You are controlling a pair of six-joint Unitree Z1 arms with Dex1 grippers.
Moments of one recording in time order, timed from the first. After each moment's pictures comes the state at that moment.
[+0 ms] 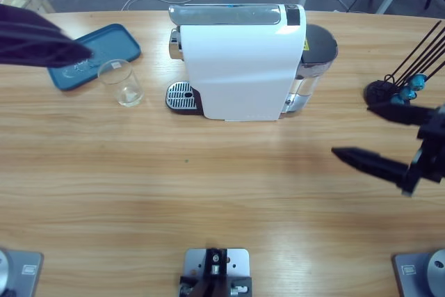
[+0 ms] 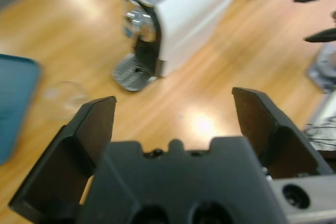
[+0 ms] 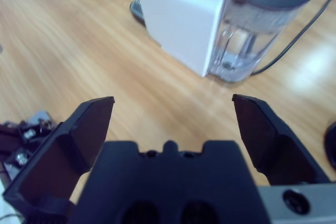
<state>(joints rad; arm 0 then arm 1) -0.78 1.27 -1.16 0.57 -0.20 -0.10 0.80 1.02 -0.45 -0.05 0.01 0.07</state>
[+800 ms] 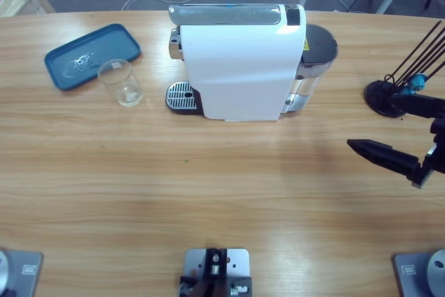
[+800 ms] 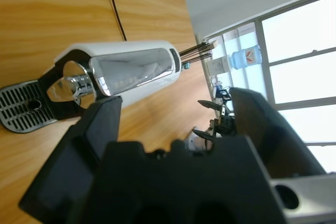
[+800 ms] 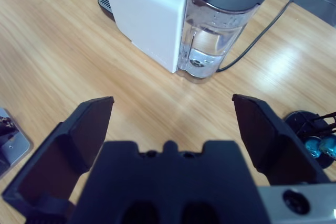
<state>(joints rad) -0.50 1.53 -1.25 0.22 -0.68 -0.77 0.80 0.99 -0.47 0.04 -0.10 0.01</state>
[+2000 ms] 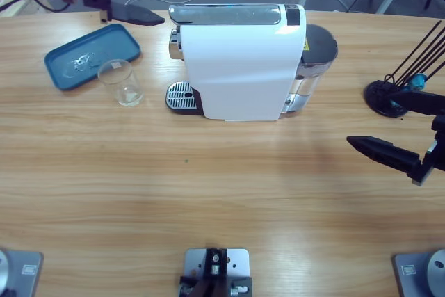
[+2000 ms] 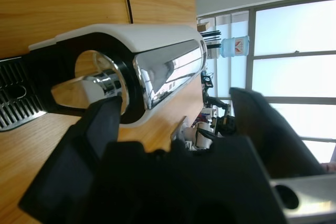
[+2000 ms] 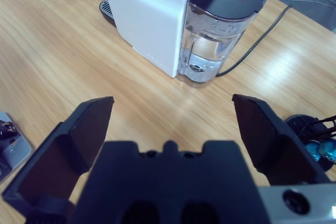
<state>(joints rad) -0.44 1.75 -1.20 0.07 -0.86 -0.83 0.80 0.99 -0.47 0.02 -0.10 0.01</state>
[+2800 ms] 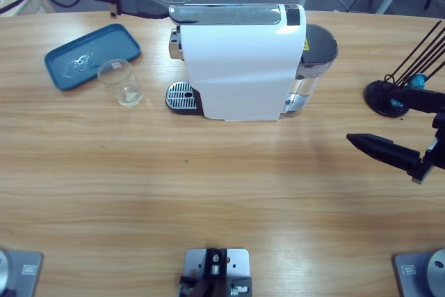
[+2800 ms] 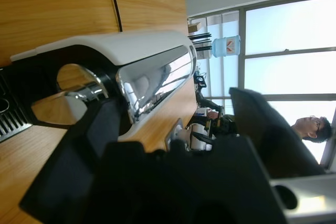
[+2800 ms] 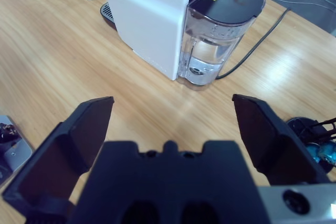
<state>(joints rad) -0.45 1.77 -1.20 -0.02 -0.88 -0.88 0.80 0.99 -0.47 0.00 -0.10 0.01</state>
